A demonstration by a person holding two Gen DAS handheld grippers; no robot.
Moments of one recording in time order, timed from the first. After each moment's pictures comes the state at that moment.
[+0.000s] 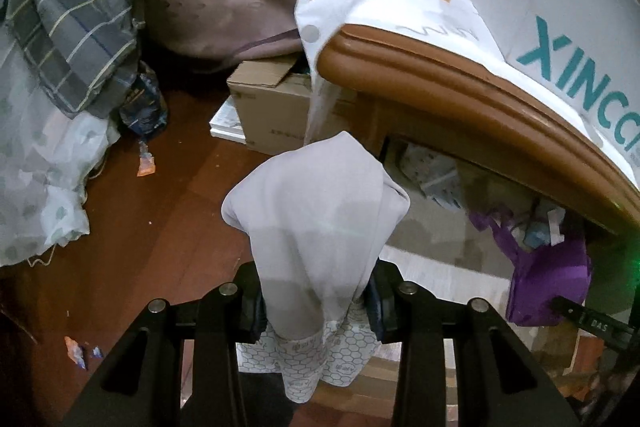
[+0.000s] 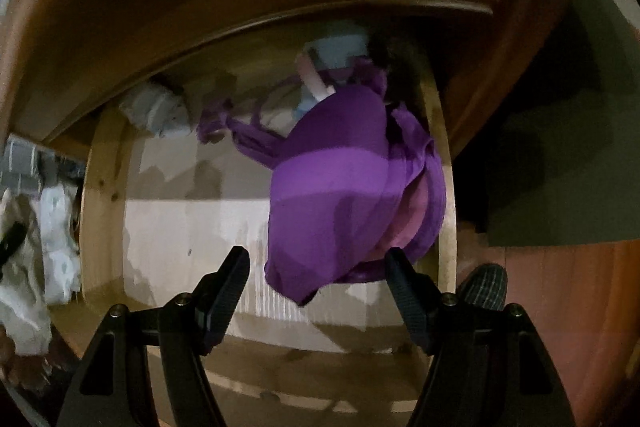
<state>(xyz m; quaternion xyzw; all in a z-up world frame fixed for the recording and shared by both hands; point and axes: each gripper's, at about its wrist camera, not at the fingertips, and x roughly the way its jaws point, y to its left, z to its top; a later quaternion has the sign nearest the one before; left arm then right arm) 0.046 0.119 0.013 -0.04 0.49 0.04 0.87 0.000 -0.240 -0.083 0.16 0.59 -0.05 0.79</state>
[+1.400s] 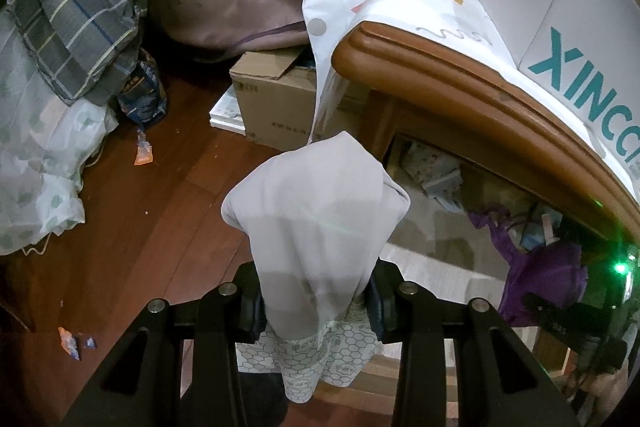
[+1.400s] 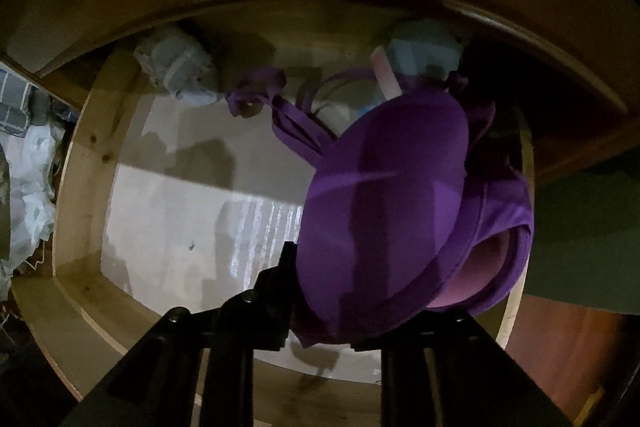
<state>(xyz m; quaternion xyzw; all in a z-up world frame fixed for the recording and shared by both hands) 0.051 0.129 0.007 -0.06 0.50 0.04 0.86 0.032 -0.192 -0.098 0.06 0.61 -0.01 0.79</state>
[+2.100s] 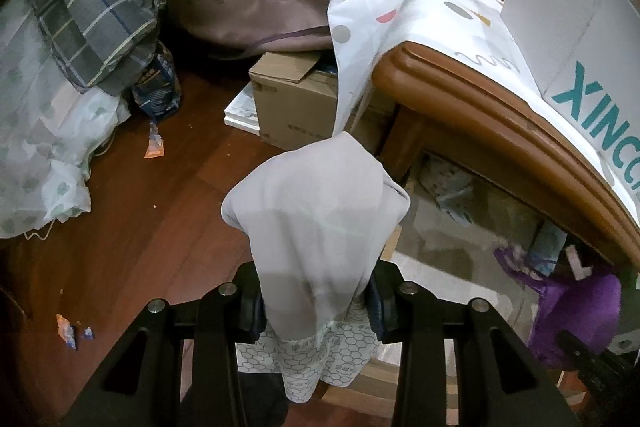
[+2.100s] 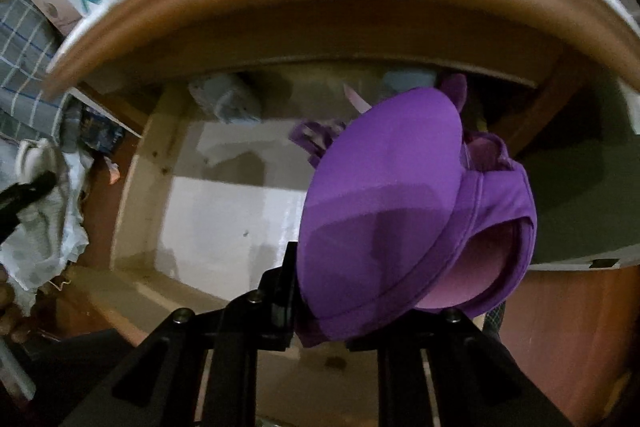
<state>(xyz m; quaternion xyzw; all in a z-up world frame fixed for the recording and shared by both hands) 0.049 0.143 0.012 -0.08 0.49 0.06 0.86 -0.025 -0.187 -0.028 0.10 0.56 0.00 0.82</state>
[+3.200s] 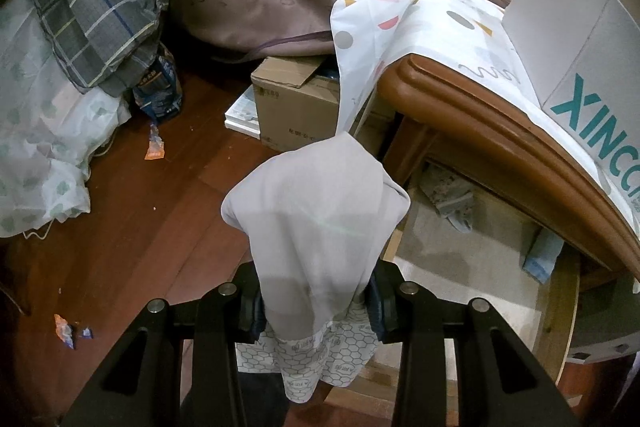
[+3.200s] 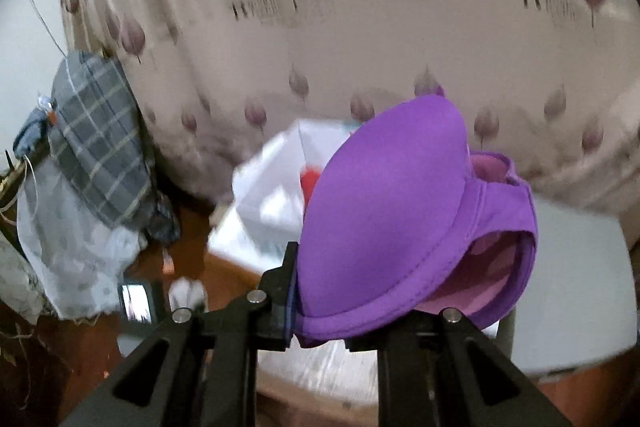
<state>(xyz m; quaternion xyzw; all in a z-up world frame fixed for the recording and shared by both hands) 0.052 0.150 0.016 -0.09 0.49 0.06 0.87 -0.052 -0.168 0.316 0.04 0.34 0.04 0.94</state>
